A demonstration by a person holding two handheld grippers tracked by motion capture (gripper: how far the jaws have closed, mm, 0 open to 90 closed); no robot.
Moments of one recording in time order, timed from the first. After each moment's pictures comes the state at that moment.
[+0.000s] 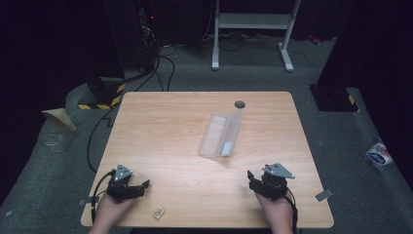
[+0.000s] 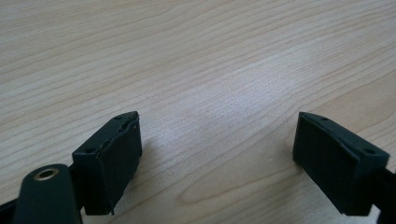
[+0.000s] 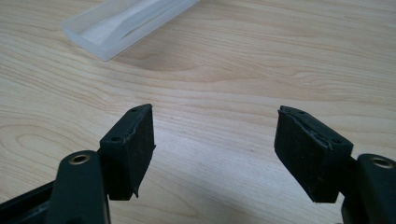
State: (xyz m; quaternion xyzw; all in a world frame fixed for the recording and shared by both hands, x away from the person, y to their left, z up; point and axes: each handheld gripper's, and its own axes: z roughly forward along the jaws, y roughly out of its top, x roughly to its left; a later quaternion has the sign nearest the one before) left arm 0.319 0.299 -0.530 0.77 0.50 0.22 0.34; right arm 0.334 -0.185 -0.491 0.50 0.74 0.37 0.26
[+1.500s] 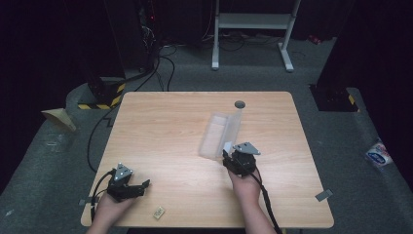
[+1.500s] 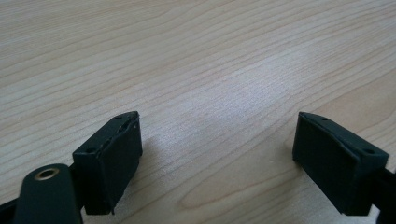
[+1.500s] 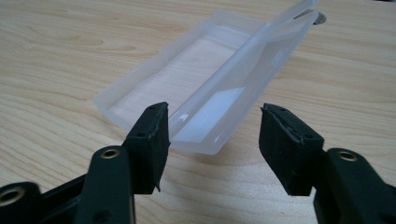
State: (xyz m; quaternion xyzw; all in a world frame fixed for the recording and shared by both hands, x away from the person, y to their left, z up) left arm 0.321 0.300 -0.530 0.77 0.49 0.22 0.34; right arm 0.396 -0.103 -0.486 0.50 0.73 0.40 0.26
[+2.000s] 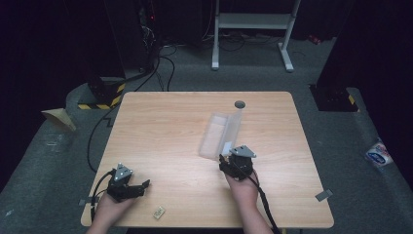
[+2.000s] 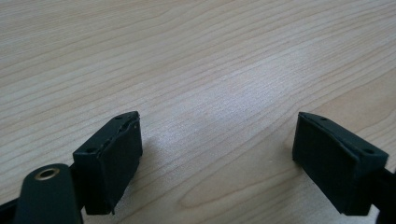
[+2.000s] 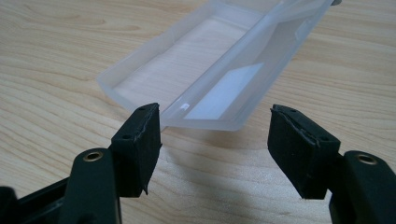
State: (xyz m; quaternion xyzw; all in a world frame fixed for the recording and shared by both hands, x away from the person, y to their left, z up) left arm 0.321 0.300 -0.530 0.77 0.49 0.21 0.34; right arm 0.393 -0.095 -0.499 0.50 0.74 0.38 0.25
